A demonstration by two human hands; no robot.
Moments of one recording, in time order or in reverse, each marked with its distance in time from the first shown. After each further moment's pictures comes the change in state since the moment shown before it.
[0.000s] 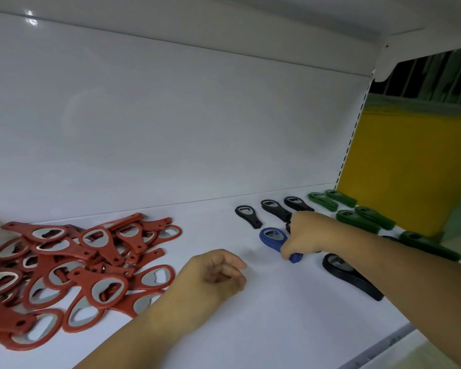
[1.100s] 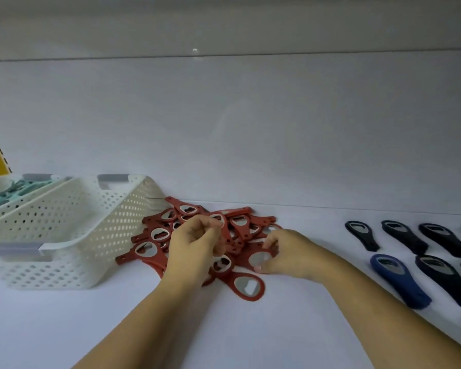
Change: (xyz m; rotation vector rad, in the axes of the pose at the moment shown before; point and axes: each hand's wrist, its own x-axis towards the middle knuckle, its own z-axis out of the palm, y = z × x) left_hand -0.054 0.020 -0.081 -0.051 0.957 0.131; right_hand 0.011 -0.146 0.056 0.423 -0.171 -0.642
